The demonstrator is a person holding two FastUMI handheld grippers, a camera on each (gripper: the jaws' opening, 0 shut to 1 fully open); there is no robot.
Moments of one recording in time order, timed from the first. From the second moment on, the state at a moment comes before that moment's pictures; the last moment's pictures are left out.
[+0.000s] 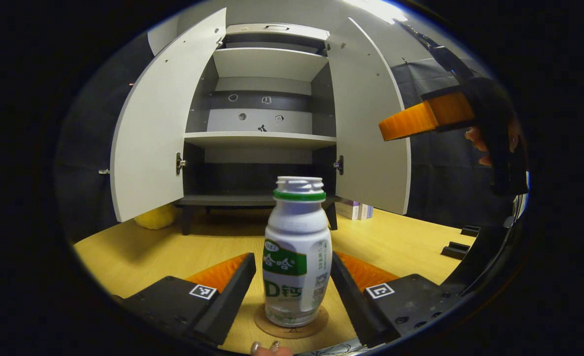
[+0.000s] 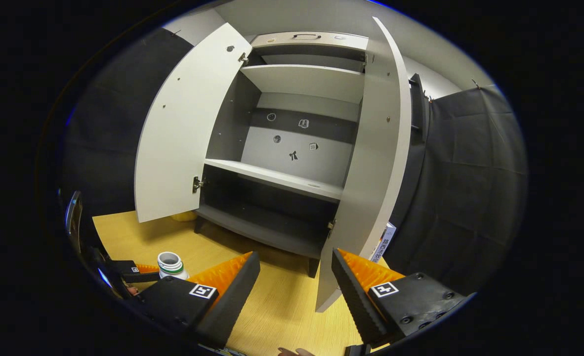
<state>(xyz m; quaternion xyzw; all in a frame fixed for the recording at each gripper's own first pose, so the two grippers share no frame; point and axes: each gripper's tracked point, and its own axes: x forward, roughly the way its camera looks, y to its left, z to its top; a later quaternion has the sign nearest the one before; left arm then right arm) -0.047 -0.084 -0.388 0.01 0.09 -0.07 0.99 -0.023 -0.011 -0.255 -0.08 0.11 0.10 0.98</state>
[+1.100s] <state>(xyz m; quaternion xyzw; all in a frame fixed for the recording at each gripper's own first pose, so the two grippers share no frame) -0.040 -0.068 -0.155 0.07 0.08 -0.17 0.98 -0.015 -0.148 -0.071 -0.01 0.06 -0.14 0.99</state>
